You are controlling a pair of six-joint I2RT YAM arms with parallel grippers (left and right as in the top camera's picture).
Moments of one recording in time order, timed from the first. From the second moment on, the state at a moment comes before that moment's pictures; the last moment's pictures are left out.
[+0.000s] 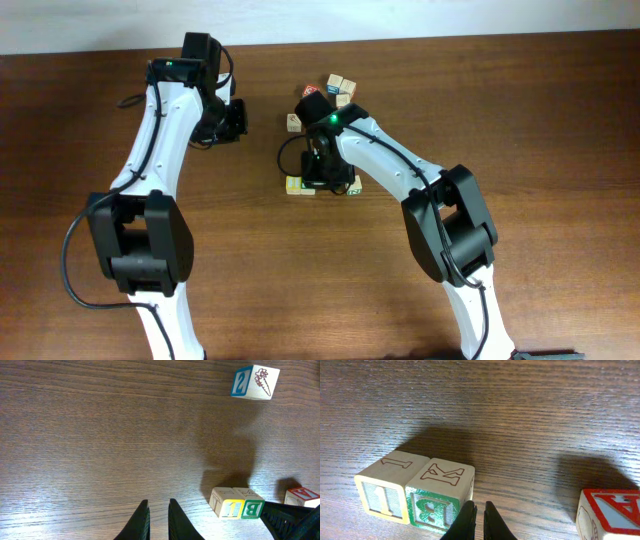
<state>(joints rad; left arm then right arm) -0.11 2.14 1.95 -1.19 0.12 -0.18 0.55 2.29 1.83 -1.00 -0.19 0.54</state>
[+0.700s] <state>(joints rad) -0.11 2.14 1.95 -1.19 0.12 -0.18 0.30 2.27 1.96 -1.27 -0.12 0.28</state>
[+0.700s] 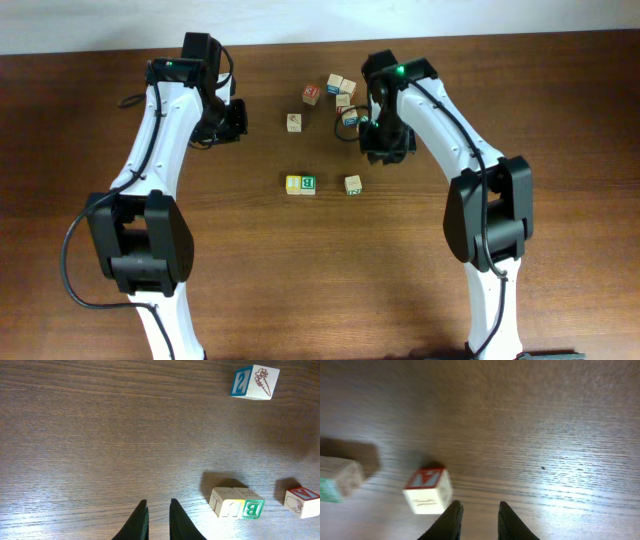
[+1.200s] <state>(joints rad) -0.11 2.14 1.95 -1.19 0.12 -0.18 0.36 2.27 1.78 -1.14 -0.25 0.23</state>
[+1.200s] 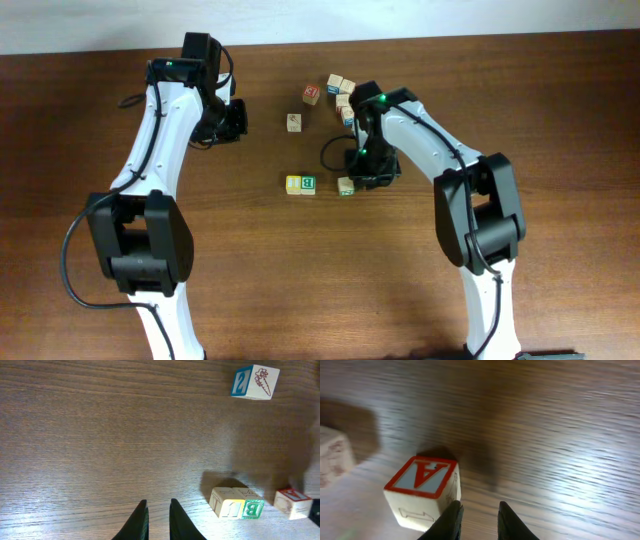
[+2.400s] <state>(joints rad) -0.11 2.14 2.05 -1.34 0.16 -0.14 0.31 2.21 2.05 -1.29 -0.30 0.33</state>
